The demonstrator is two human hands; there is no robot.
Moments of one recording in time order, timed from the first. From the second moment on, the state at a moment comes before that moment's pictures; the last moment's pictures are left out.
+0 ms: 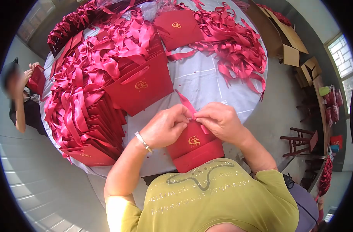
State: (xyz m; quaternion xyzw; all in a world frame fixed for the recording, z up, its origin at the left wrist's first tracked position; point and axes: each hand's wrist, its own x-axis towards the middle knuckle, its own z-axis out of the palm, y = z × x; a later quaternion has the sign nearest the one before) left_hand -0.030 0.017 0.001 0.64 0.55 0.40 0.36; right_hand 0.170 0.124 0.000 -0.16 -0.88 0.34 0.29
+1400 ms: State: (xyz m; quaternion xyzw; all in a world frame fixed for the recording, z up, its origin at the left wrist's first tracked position) left_hand -0.041 0.021 0.001 0.47 0.53 0.26 0.66; right_hand 0.170 0.091 0.009 -0.09 -0.92 0.23 0.31
